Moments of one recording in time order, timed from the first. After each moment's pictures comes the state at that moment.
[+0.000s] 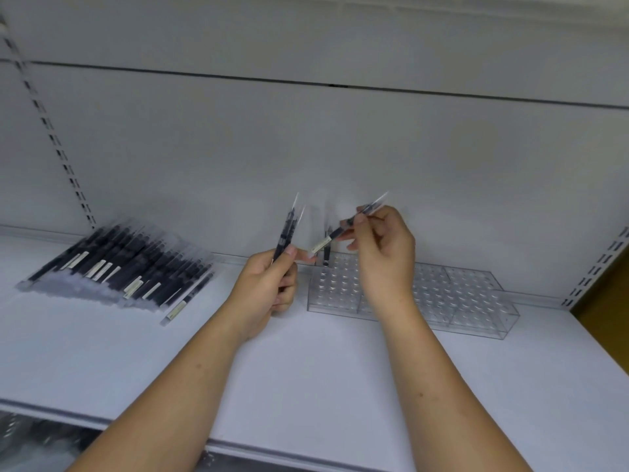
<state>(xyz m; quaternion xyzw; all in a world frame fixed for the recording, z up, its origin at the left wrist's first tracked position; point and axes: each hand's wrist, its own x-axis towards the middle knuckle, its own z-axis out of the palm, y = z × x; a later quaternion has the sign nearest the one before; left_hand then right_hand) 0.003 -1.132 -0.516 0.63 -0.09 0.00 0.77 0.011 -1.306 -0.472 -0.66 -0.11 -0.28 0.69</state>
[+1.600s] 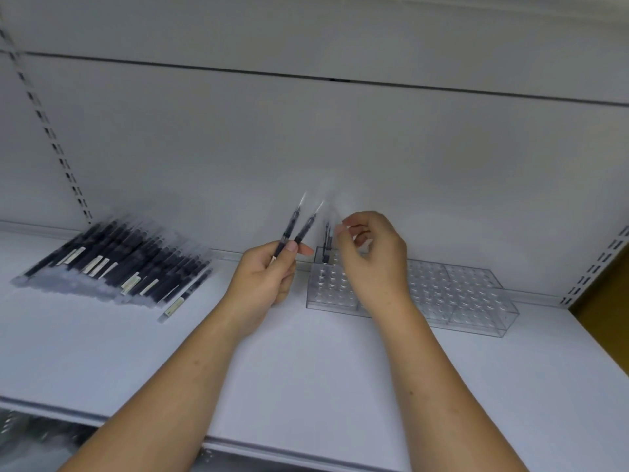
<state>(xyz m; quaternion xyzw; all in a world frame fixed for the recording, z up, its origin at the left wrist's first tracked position) 0.005 -1.133 -0.517 0.65 -0.09 0.05 0.75 0.017 -1.311 -0.486 -0.77 -0.12 -0.32 0.54</state>
